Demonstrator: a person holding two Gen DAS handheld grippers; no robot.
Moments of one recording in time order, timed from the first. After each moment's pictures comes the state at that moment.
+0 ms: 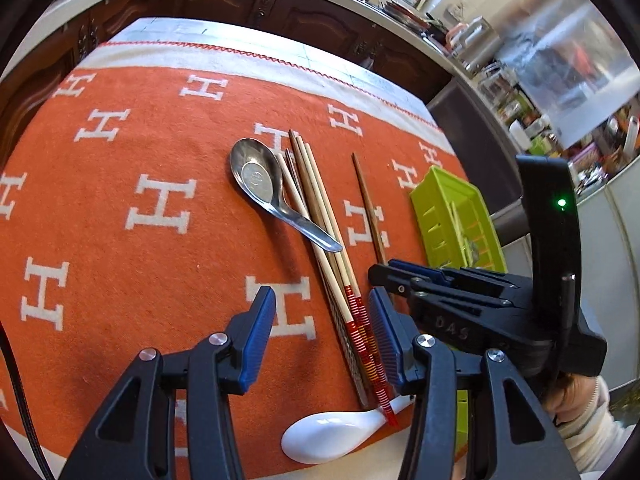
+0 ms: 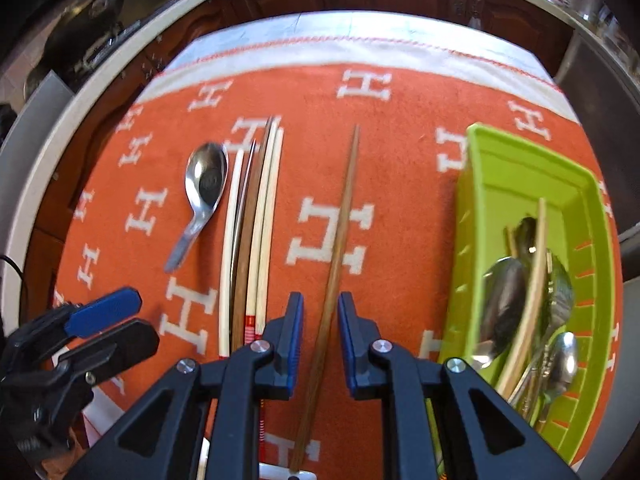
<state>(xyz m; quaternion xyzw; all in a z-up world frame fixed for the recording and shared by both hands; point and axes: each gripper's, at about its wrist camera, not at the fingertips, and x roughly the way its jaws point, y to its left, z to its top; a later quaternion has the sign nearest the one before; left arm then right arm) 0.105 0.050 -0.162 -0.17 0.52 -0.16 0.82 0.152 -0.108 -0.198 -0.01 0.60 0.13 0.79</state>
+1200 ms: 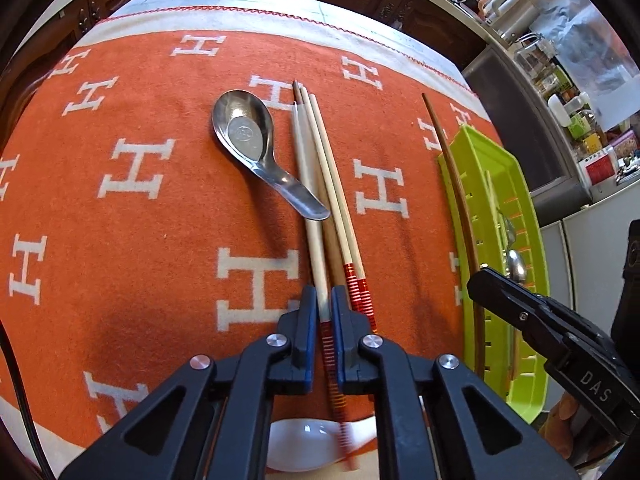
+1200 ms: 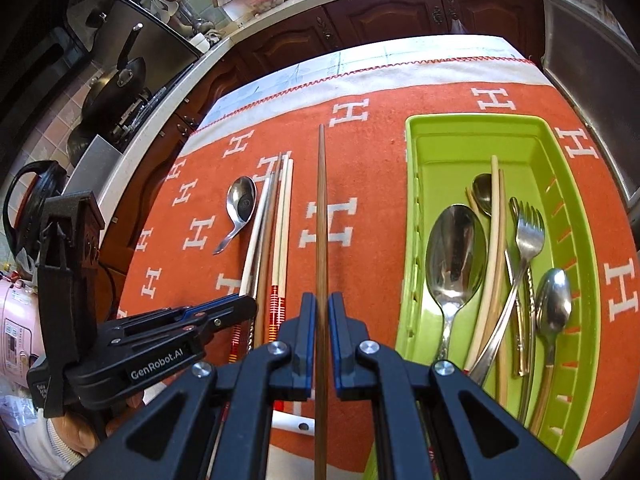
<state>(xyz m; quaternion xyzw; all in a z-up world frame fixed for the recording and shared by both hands) 0.114 0.019 -0.184 -0.14 0.58 -0.11 0.79 0.106 -0.170 -0.166 0.13 0.53 0.17 0.82</state>
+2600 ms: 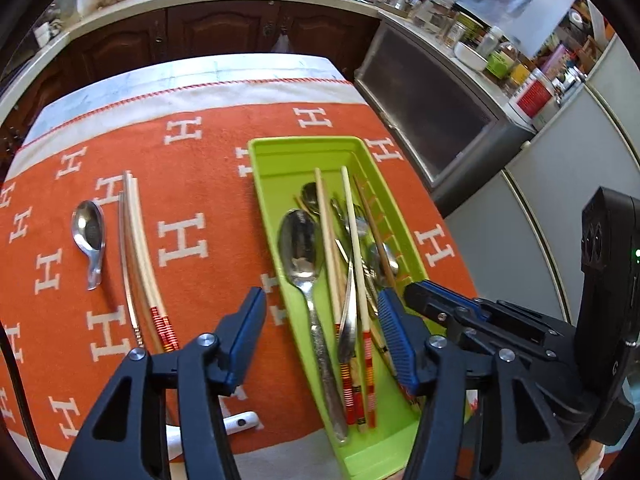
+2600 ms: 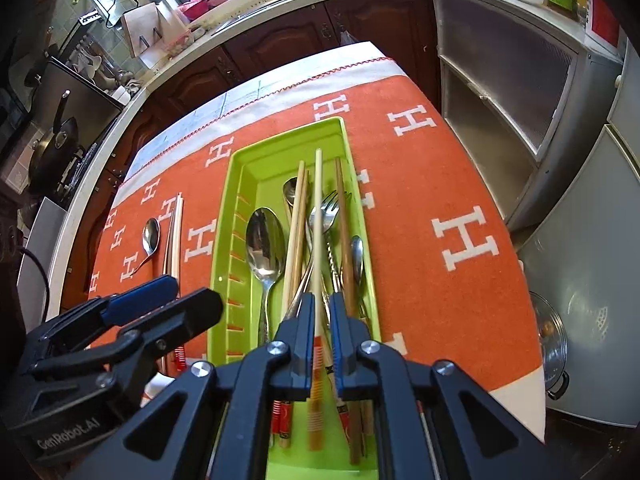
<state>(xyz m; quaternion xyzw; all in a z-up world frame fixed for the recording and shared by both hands) 0.098 -0.129 -0.109 -0.03 0.53 -0.20 0.83 0.069 -0.280 -0.150 0.16 0.52 0.03 0.84</state>
